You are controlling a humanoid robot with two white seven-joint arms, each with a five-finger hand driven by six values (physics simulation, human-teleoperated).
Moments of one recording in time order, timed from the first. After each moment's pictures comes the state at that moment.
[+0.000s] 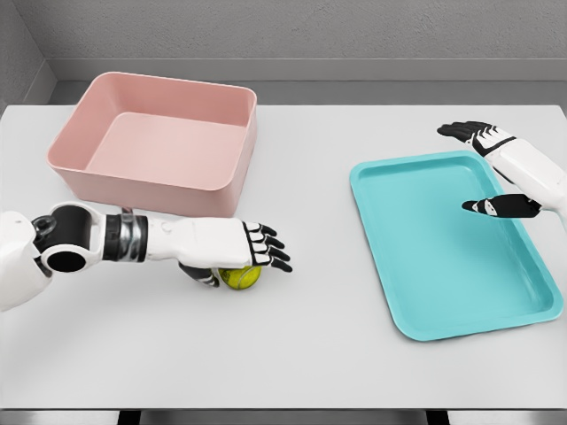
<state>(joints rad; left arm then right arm) -0.74 0.74 -1.04 -1.60 -0.42 -0.61 -0.37 -0.13 -0.48 -0.21 -1.62 0.29 -0.61 0.61</state>
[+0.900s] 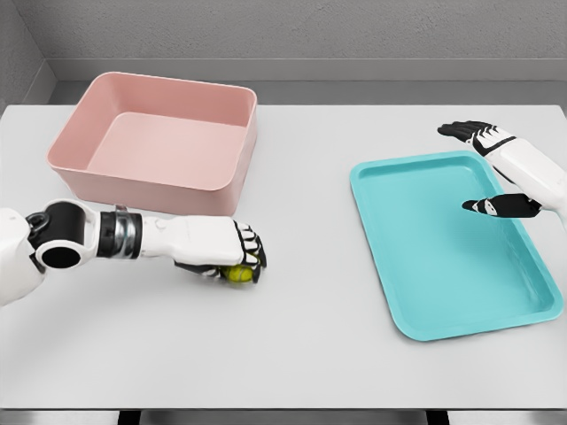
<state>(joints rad) -0.75 0.75 -1.05 -1.58 -0.41 -0.61 -0.40 -0.13 -0.48 -0.21 -1.62 0.29 -0.61 0.61</state>
